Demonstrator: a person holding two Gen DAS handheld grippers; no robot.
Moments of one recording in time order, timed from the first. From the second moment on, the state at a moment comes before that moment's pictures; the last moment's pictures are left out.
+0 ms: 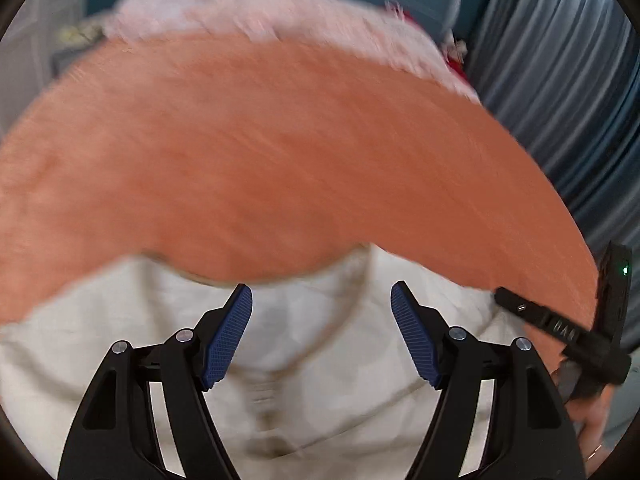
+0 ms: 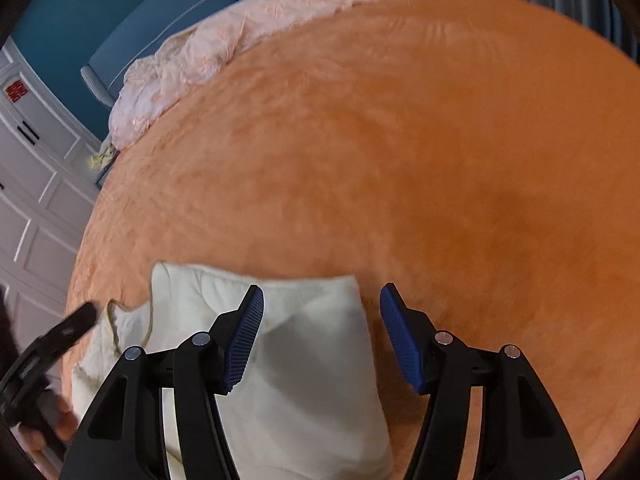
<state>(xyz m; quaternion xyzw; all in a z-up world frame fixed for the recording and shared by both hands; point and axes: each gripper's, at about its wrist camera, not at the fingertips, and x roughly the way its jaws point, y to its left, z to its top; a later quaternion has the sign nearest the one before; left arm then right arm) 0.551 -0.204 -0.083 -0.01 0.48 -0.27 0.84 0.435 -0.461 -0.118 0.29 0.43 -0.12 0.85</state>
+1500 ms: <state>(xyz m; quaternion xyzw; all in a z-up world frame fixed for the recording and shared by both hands) 0.555 -0.124 -0.143 0.10 0.45 -0.18 0.87 0.515 -0.246 -0.142 0.08 0.49 0.00 0.87</state>
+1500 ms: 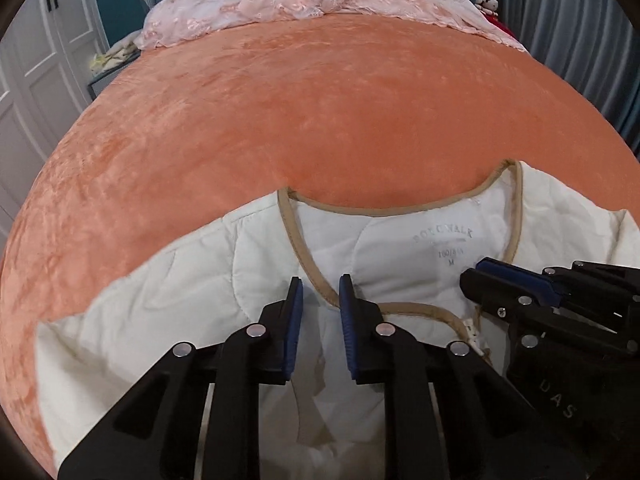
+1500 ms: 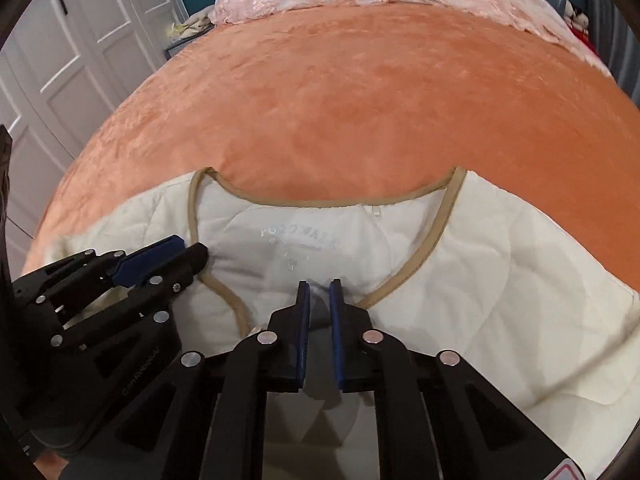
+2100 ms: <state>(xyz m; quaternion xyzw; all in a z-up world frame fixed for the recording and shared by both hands) 0.551 -0.126 -0.158 0.10 0.41 -0.16 0.89 0.517 -0.246 -0.156 0.07 0.44 -0.04 0.89</state>
